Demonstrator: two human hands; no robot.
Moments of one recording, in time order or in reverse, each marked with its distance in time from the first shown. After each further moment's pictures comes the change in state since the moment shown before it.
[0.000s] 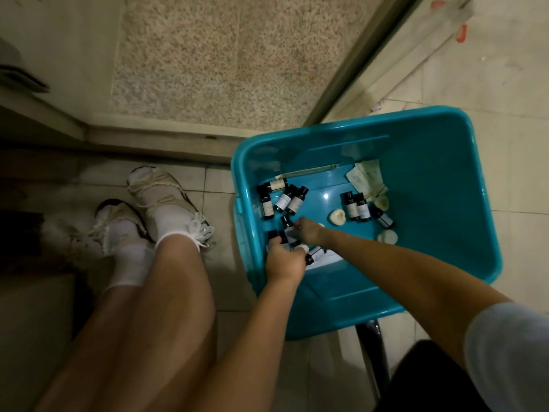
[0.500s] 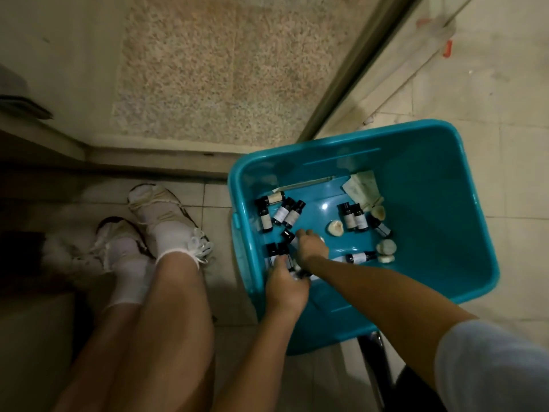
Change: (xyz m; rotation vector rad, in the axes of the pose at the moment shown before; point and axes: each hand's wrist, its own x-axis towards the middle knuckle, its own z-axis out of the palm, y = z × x) left_hand -0.015 -0.014 -0.003 0.234 -0.045 0.172; right_hand 0.022 0.017 0.036 -0.352 0.297 0.091
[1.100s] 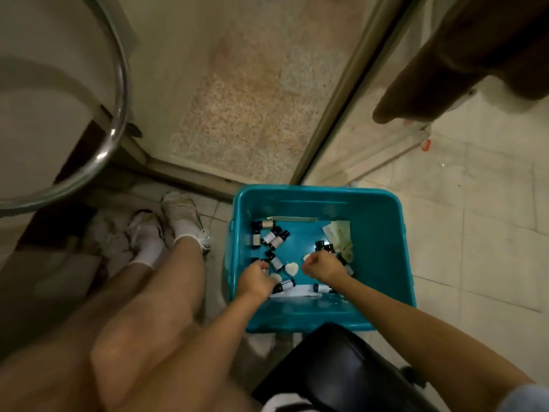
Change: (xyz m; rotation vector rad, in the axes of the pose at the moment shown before) left_hand -0.067 0.035 -0.007 0.098 0.117 0.007; right_hand -0.106 0.075 -0.129 0.331 -0.117 -0.142
